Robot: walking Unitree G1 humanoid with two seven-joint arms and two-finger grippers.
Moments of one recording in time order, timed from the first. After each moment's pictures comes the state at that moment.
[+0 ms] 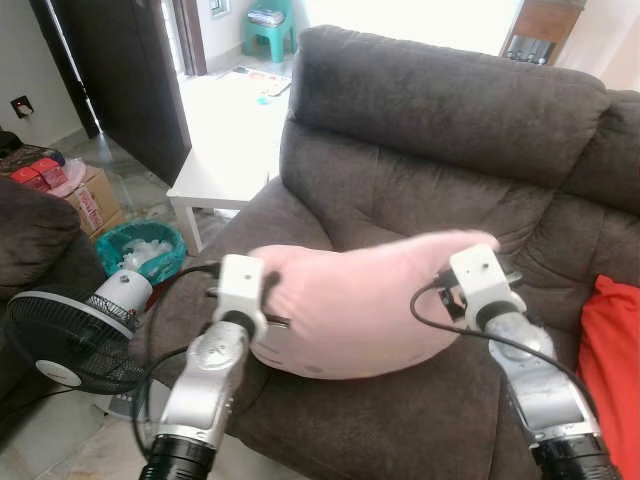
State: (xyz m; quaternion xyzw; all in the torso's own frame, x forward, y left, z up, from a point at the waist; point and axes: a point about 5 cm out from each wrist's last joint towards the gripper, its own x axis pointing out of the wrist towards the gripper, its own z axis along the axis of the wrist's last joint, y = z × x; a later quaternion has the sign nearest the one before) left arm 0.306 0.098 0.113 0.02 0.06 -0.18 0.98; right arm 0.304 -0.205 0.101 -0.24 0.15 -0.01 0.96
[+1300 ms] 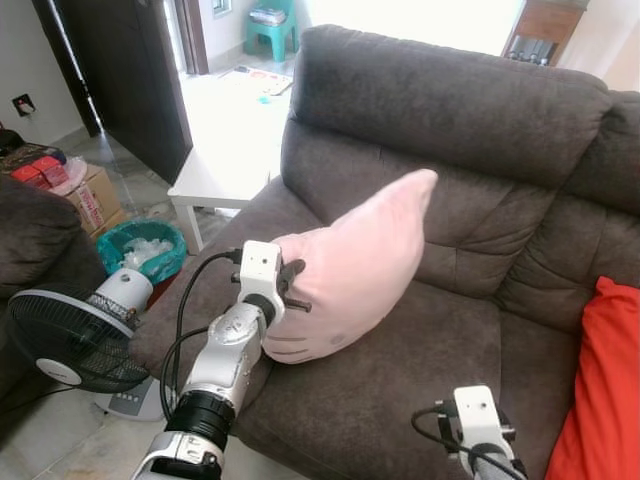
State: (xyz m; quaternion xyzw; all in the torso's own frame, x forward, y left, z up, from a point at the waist) left arm 0.340 0.104 0.107 -0.04 0.06 -0.16 0.98; right arm 0.197 -0.214 -0.063 -0.14 0.35 -0.06 0.92
